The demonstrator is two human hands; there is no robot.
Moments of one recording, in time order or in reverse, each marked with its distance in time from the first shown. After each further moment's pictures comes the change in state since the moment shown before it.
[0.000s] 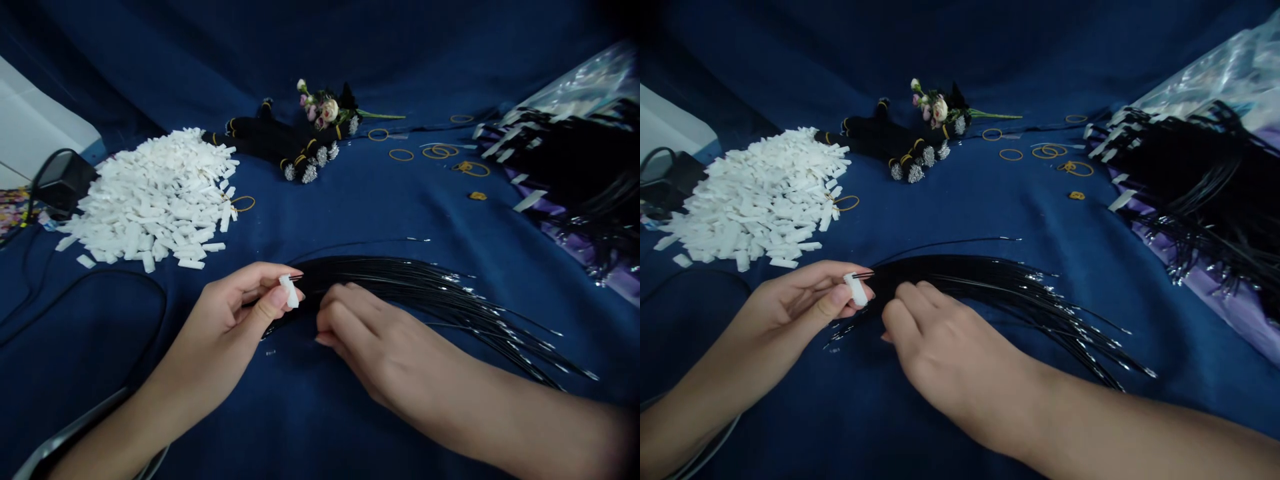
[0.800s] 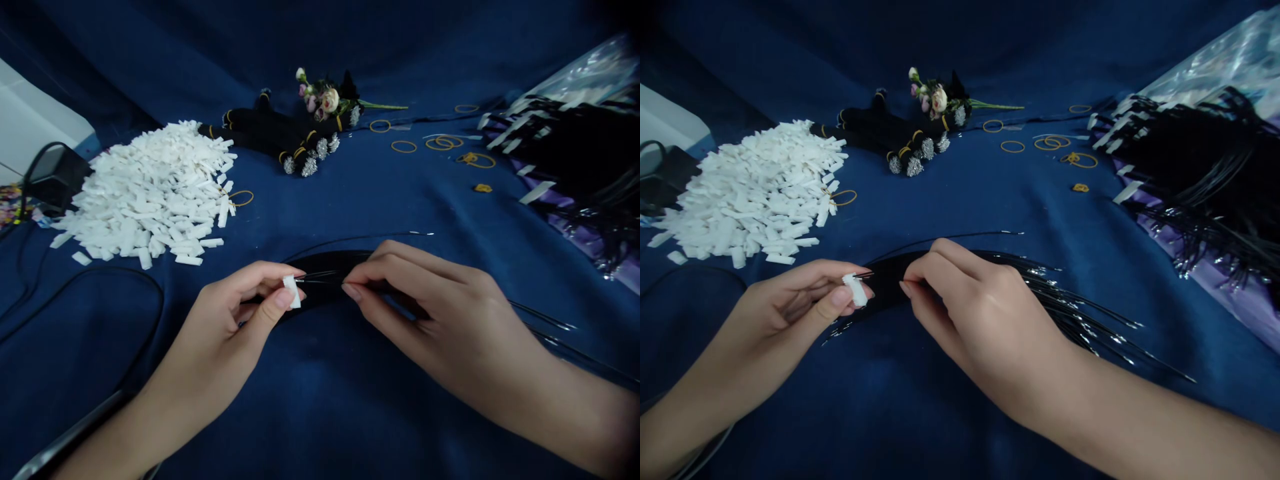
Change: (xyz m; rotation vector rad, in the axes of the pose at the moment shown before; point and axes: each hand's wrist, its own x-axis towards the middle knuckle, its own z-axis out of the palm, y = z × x) left_hand -0.006 0.001 0.004 0.128 0.055 0.056; right_hand 0.001 0.011 -0.019 0.076 0.262 0.196
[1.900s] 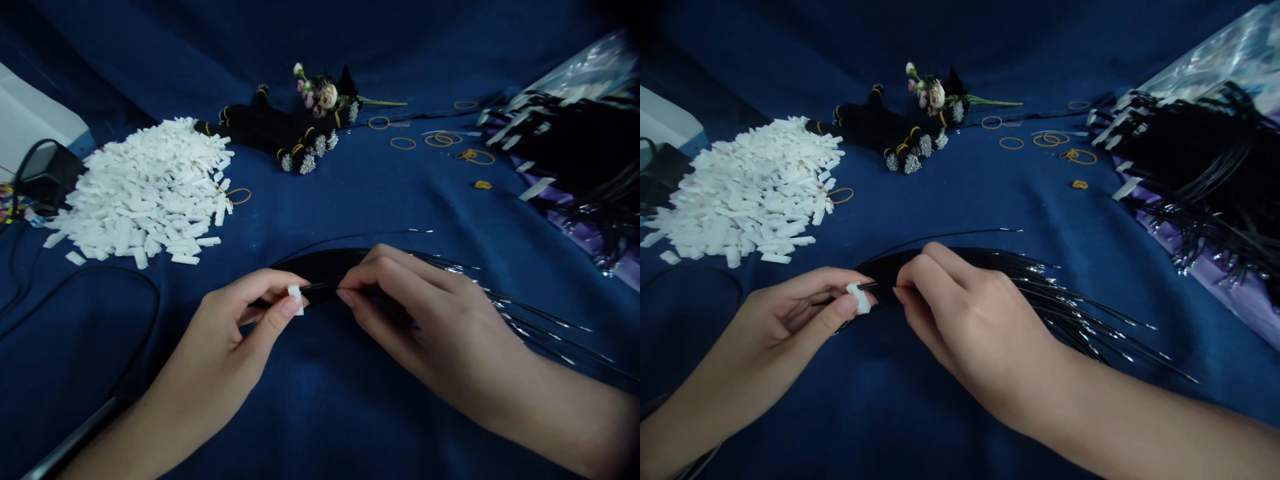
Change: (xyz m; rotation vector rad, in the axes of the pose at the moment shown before) left_hand -0.001 -0.001 0.003 0.137 -0.061 0.005; right_hand -0.003 -0.002 0.003 0.017 -0.044 -0.024
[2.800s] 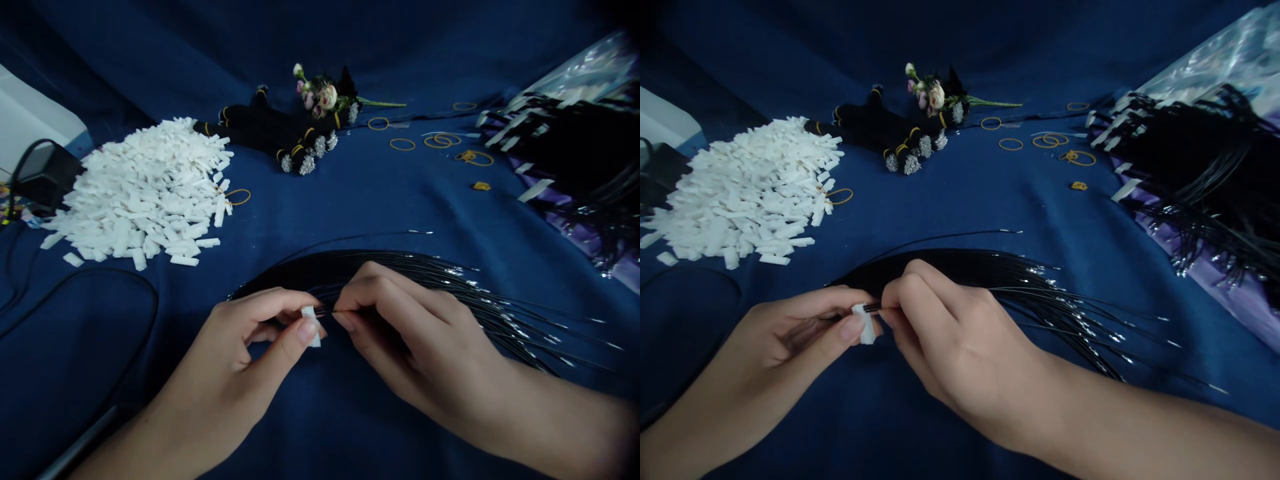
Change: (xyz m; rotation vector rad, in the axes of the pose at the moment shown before) left_hand -0.007 0.007 0.004 0.003 -0.072 0.035; right_hand -0.001 -0.009 0.008 0.096 0.017 -0.032
